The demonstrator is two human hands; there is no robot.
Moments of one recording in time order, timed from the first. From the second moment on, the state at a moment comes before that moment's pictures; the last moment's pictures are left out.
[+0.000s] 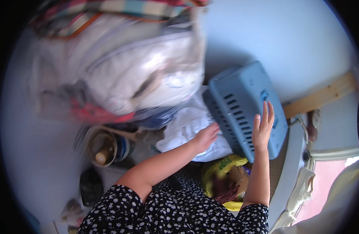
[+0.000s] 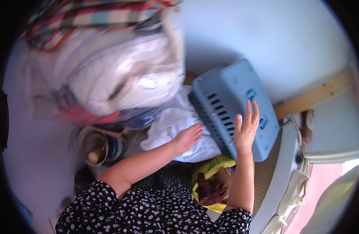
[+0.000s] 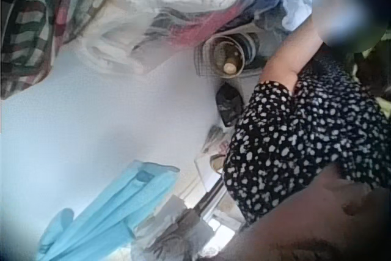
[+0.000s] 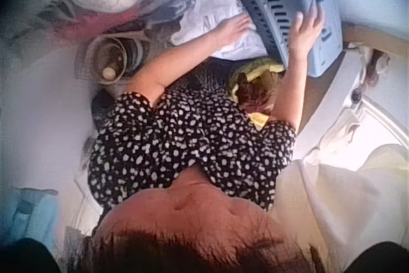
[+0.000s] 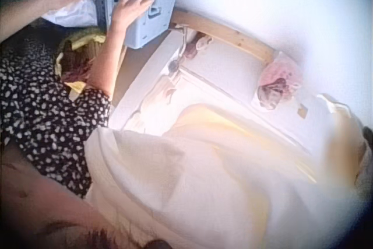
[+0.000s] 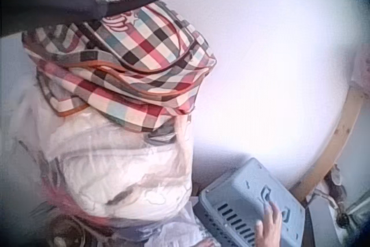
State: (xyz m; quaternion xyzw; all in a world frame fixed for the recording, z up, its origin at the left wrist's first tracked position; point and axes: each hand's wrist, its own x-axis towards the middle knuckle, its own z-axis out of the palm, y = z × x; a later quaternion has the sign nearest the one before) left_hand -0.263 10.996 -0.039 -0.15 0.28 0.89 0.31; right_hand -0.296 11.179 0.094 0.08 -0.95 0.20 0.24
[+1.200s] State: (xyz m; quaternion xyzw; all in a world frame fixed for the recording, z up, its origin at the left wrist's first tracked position) left_hand 0.034 10.348 -0.227 -0.68 0.42 0.59 -0.13; right_hand -0.082 10.709 -0.184 0.47 -0.83 0.21 -0.21
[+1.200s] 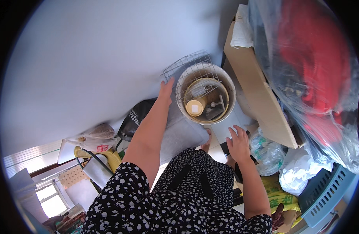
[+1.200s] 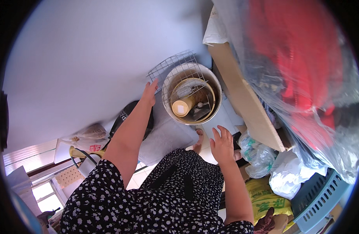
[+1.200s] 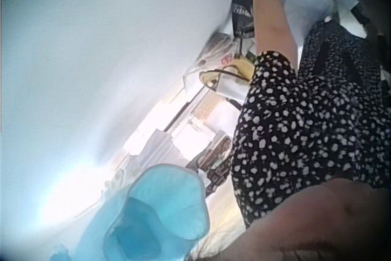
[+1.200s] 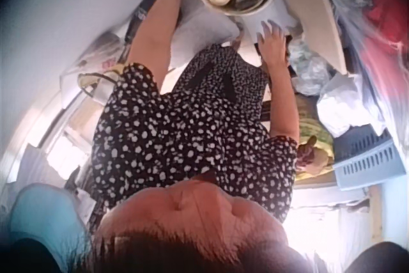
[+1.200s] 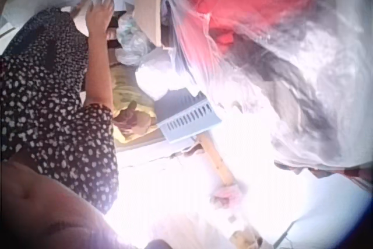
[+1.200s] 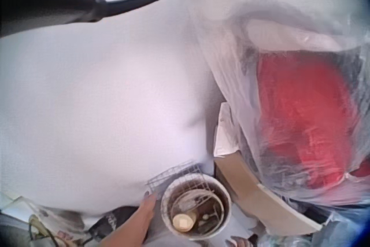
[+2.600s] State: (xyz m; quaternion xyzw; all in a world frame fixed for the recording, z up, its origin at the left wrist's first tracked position) left_hand 0.003 10.354 -0.323 -0.44 0.78 0.40 0.17; right_hand -0.093 10.712 -0.074 0.43 -0.79 0.20 -0.39
